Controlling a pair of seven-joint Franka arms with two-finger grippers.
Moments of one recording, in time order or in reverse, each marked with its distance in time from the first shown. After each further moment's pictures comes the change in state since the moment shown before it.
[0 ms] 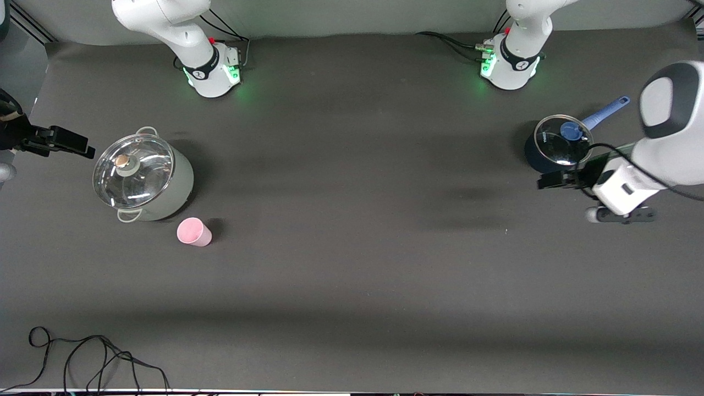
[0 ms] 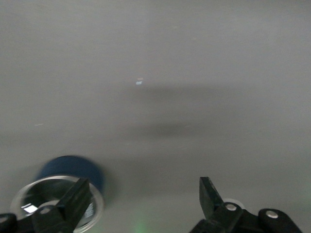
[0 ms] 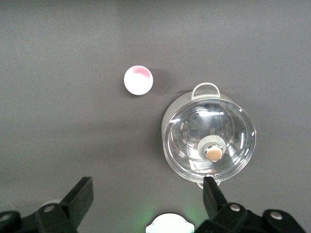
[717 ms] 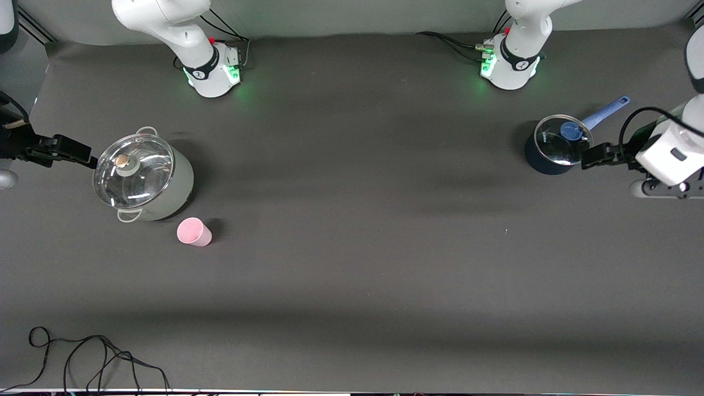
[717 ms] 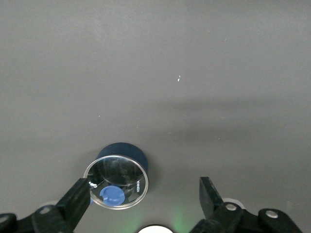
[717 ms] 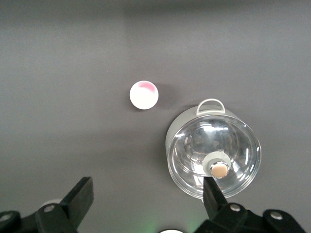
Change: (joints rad) left arm -0.179 -0.114 0.212 0.059 0.075 -0.107 0.065; right arm -0.101 -0.001 0.118 -0.020 0.002 0.076 -0.001
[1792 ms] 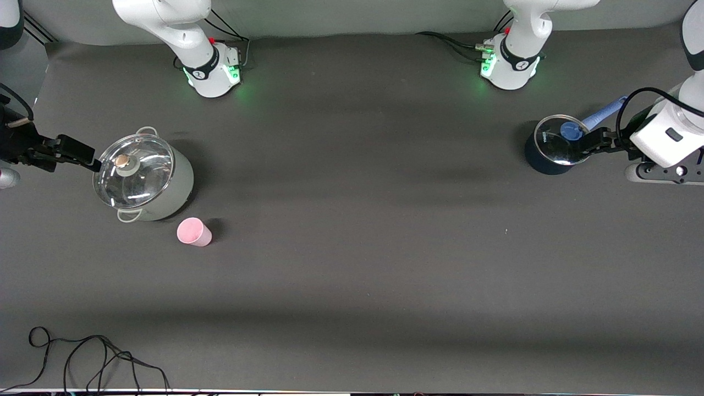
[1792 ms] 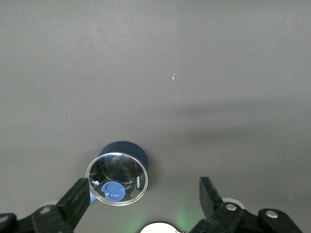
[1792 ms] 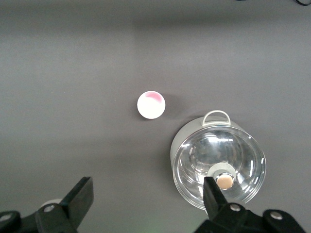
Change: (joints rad) left arm -0.287 -0.030 0.257 0.002 -0.001 -0.016 0.012; right arm -0.155 -0.008 0.179 -0.005 -0.001 0.042 0.000
